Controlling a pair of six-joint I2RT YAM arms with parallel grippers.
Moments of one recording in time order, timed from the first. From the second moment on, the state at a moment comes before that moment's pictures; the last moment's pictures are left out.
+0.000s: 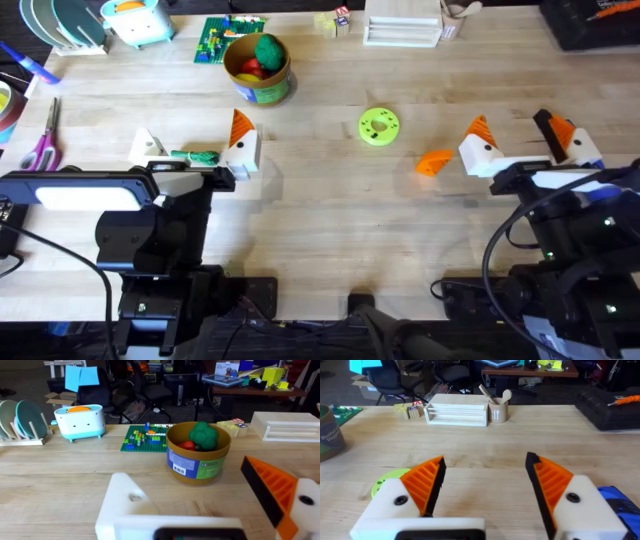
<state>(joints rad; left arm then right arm) -0.01 0.00 0.01 -0.02 0.00 -0.01 0.00 0.00 0.01 -0.10 -0.02 0.01</state>
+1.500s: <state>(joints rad) -0.01 1.00 1.04 -1.09 -0.23 0.46 0.00 0.35 0.71 -0.57 -0.01 0.17</state>
